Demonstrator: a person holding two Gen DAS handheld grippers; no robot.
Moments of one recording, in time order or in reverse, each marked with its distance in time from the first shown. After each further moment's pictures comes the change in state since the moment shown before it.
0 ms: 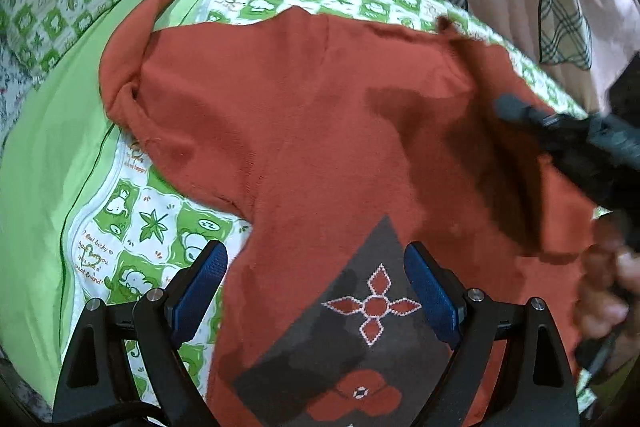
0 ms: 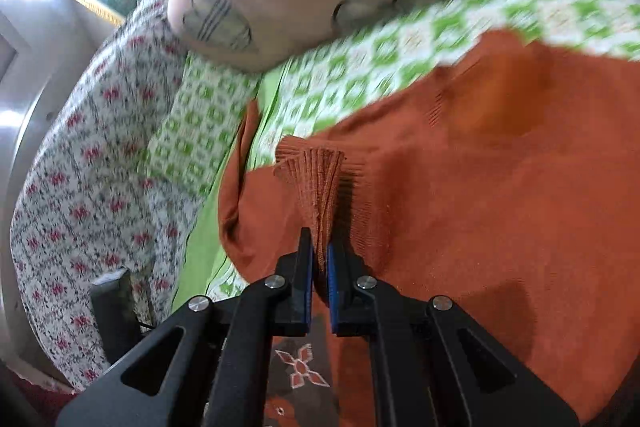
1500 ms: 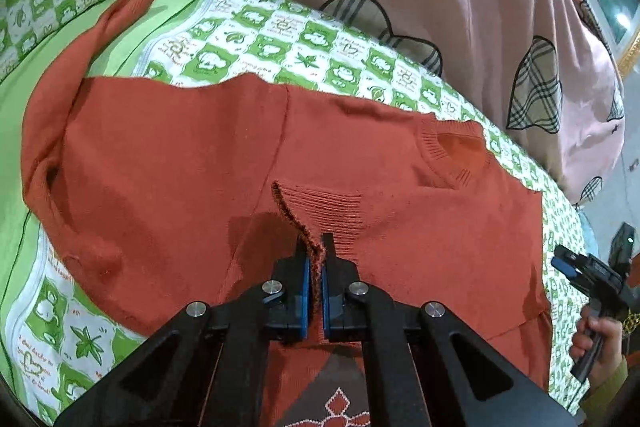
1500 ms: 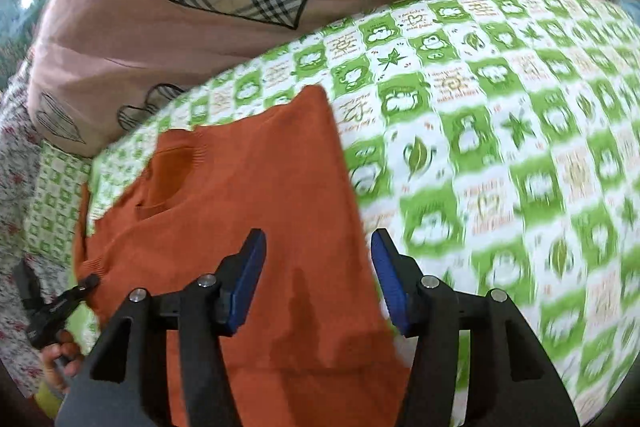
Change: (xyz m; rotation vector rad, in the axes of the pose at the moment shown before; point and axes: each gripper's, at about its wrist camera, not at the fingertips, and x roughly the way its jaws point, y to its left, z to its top) left arm 0.045 0.005 0.053 -0.045 -0.148 -0.220; right arm -0.179 -0.157 -0.002 0.186 -0.189 -0.571
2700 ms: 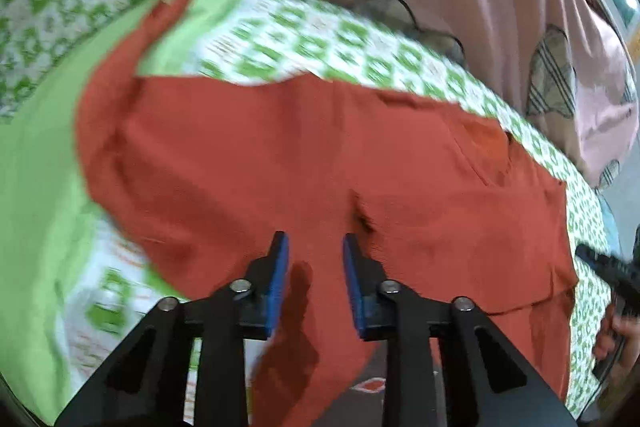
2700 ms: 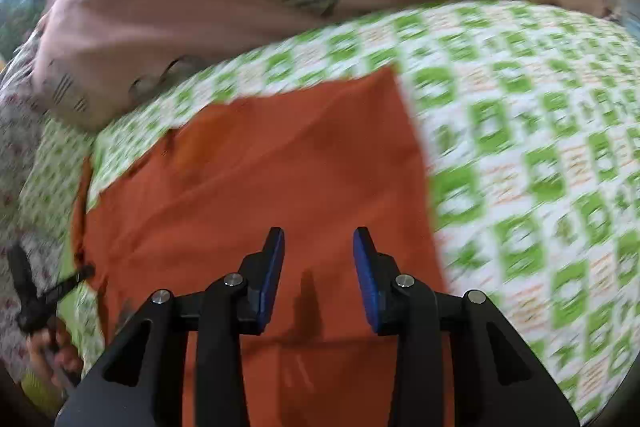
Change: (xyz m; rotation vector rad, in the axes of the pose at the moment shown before) left arm -0.038 0.031 -0.003 0.032 0.012 0.108; right arm -0.019 0.037 -0.026 -0.071 0.033 0.007
